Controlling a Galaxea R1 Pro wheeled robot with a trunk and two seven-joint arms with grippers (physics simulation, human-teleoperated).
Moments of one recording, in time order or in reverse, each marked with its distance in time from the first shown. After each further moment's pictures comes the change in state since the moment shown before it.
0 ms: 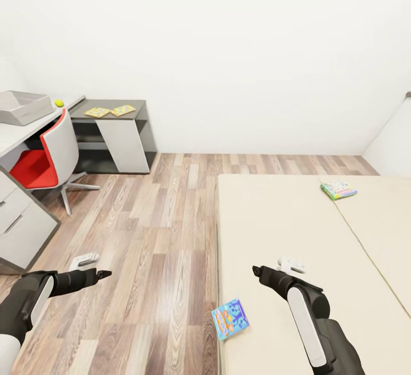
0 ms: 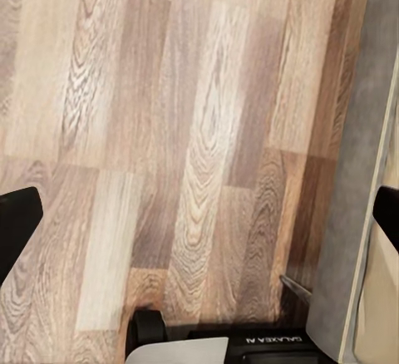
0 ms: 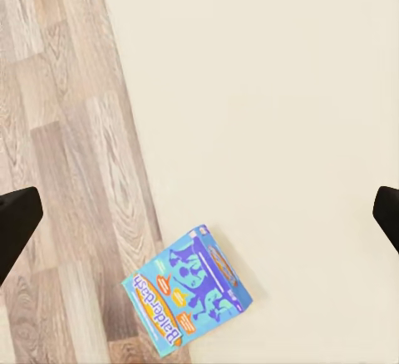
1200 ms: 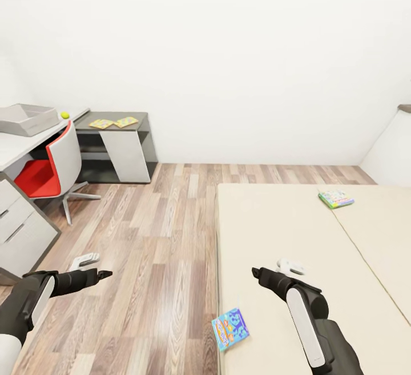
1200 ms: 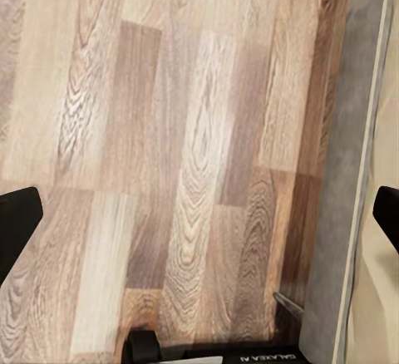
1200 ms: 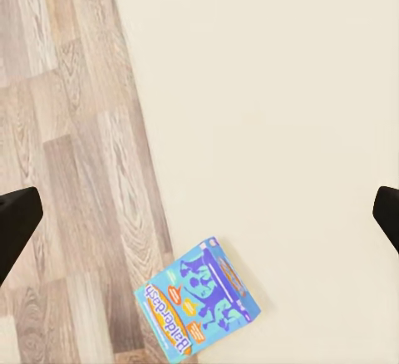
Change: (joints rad) left arm 0.000 -0.005 0.000 0.000 0.000 0.000 0.001; right arm 0.000 0.002 0.001 0.018 0.000 -0.001 0.000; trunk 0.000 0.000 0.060
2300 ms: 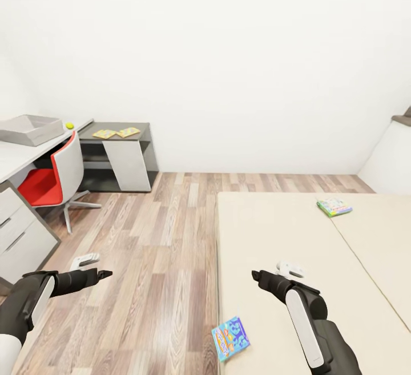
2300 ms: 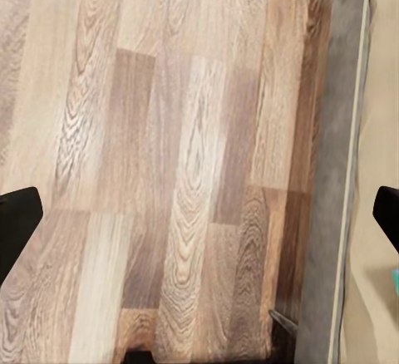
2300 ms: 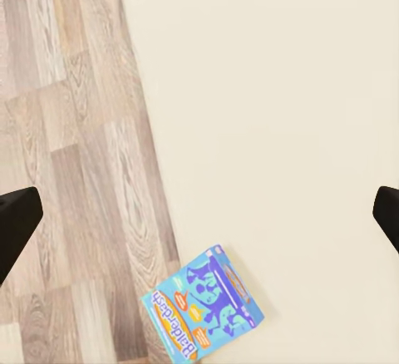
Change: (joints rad) left arm 0.000 0.000 0.000 0.000 0.001 -0.002 -0.002; right arm 0.000 0.000 -0.002 0.026 0.000 0.000 0.000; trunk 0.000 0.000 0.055
